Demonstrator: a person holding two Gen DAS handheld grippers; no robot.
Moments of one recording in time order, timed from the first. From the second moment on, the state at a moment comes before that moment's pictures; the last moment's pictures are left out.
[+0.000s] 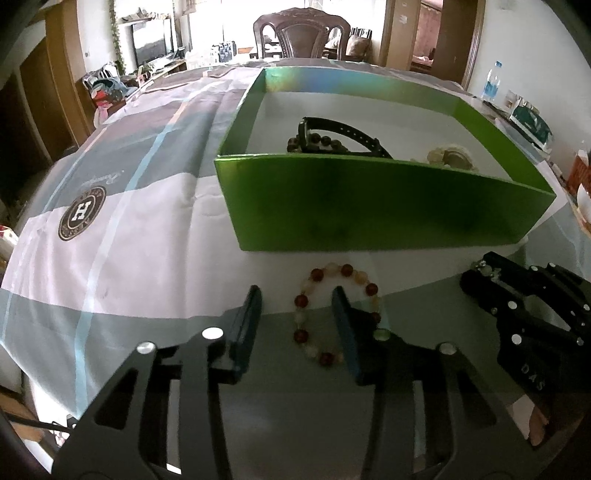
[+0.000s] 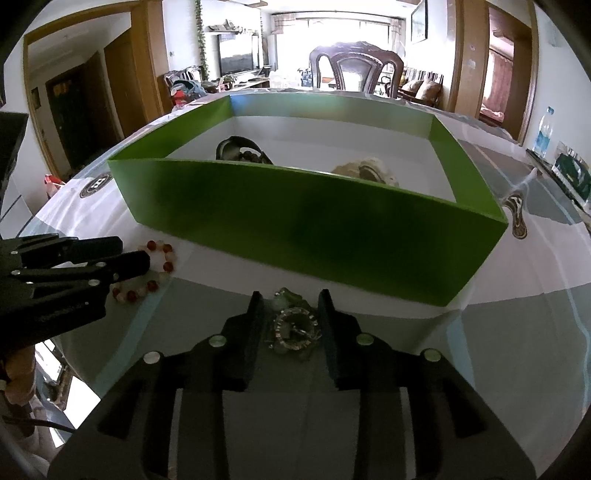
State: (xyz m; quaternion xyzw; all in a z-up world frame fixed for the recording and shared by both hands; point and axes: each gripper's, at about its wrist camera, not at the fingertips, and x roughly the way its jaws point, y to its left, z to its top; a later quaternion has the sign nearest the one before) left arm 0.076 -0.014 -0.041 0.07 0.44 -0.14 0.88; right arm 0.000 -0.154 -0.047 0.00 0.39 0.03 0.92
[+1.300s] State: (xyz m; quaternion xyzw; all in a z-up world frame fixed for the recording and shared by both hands) left arm 0.063 -0.003 -0.025 0.05 0.43 -0.15 0.89; right arm -0.007 -0.170 -0.035 0.03 0.38 0.02 0.92
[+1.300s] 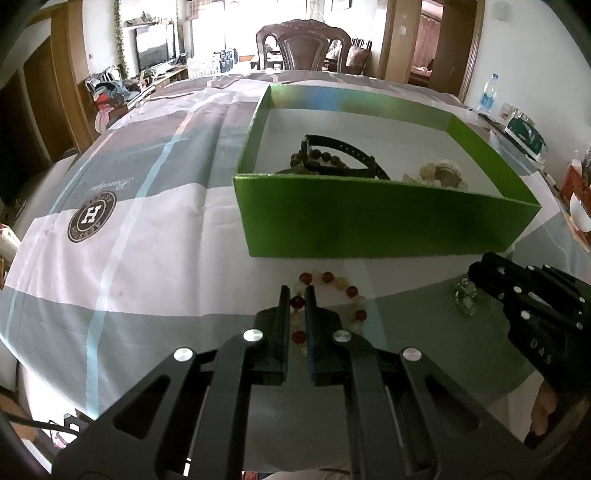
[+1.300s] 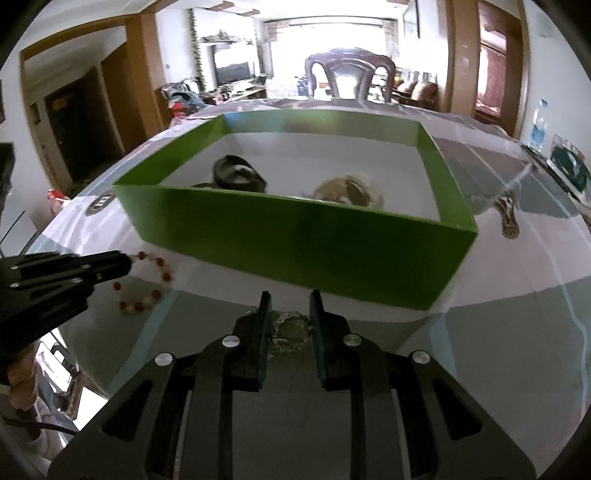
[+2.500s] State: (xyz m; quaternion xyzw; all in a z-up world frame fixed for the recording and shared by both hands) left arm 0.060 -0.004 -0.023 0.05 0.43 -0.16 0.89; right arm -0.026 -0.154 -0.045 0.02 0.40 0.02 0.92
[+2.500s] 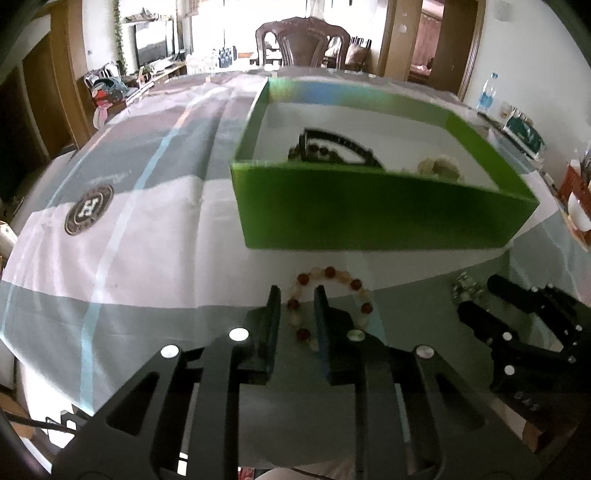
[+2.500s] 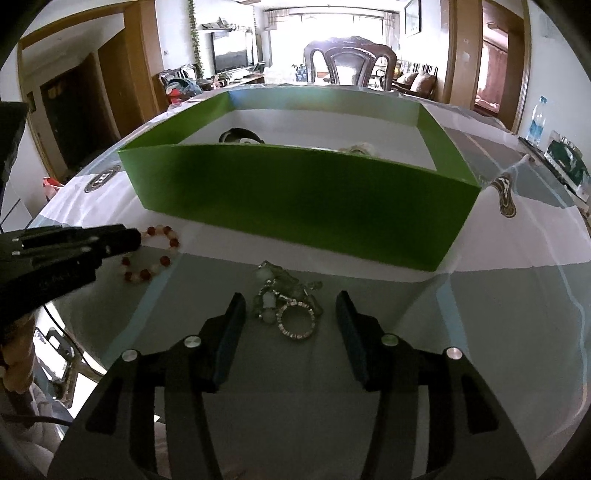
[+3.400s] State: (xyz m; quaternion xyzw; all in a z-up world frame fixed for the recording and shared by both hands) left arm 0.035 -0.134 -0.029 0.13 0.43 -0.29 0.84; right arm -0.057 -0.208 -0.048 0.05 0.39 -0.04 0.92
